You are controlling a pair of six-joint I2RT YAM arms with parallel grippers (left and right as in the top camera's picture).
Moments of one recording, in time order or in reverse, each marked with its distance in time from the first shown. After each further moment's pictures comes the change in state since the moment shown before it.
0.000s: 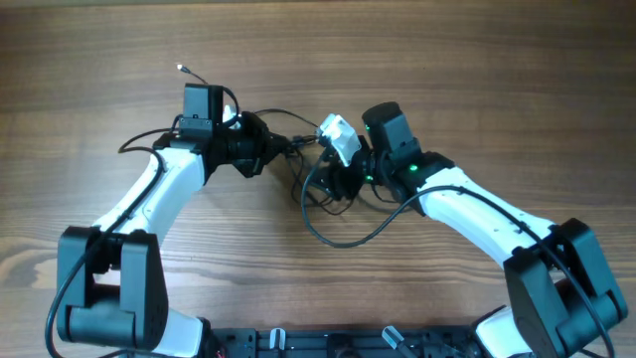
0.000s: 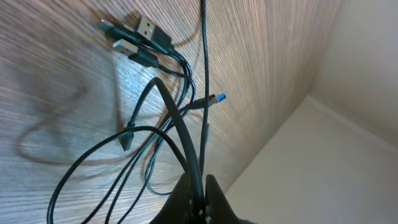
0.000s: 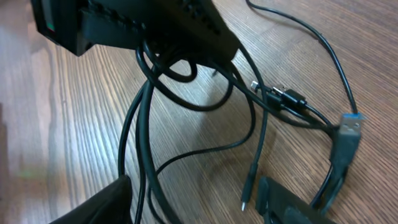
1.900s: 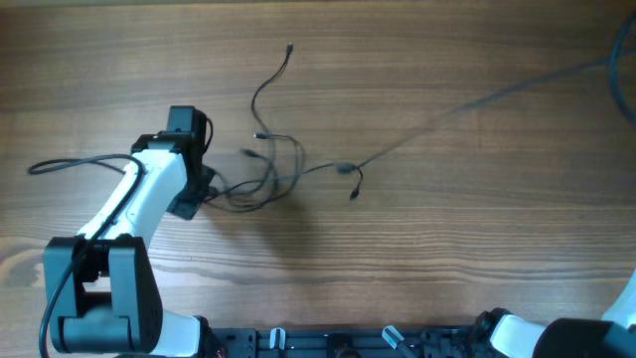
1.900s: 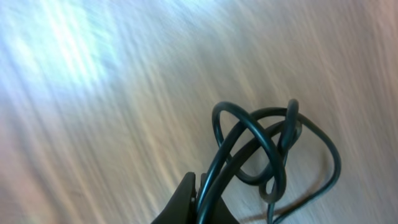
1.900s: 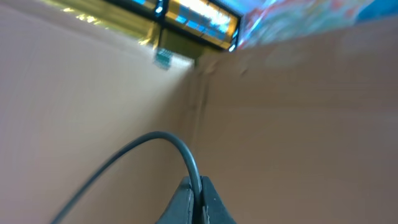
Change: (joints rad) left arm 0.106 -0.023 0.000 -0.570 -0.965 -0.002; right arm -1.102 -0.220 0.602 0.485 0.595 -0.061
